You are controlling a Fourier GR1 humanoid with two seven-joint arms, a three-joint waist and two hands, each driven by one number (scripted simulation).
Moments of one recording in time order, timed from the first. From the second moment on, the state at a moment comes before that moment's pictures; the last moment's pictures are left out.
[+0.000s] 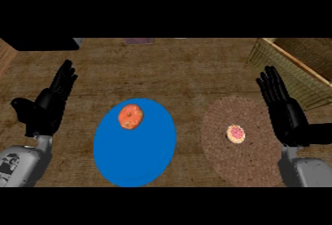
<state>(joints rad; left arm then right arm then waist) -0.26 0.46 -0.19 -1.47 0.25 0.27 0.05 -0.17 -0.22 0.02 -1.54 -0.19 -0.02 -0.08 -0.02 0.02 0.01</state>
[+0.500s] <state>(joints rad) -0.25 0.44 -0.21 -1.41 0.28 0.22 0.11 -0.45 -0.25 0.24 -1.60 -0.32 0.52 -0.22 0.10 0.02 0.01</state>
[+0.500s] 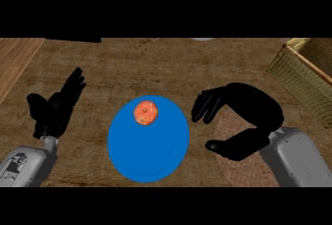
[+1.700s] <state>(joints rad) -0.23 0.47 -0.10 -1.32 0.33 0.13 0.13 -0.67 -0.75 0.18 -1.83 0.06 0.79 -0.25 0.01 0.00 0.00</state>
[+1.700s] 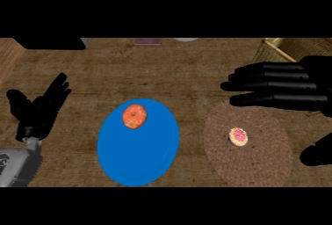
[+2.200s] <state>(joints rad) -0.26 0.46 -0.11 -1.33 0.31 0.13 0.17 -0.82 -0.92 0.25 -1.64 0.08 0.88 -0.29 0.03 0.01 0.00</state>
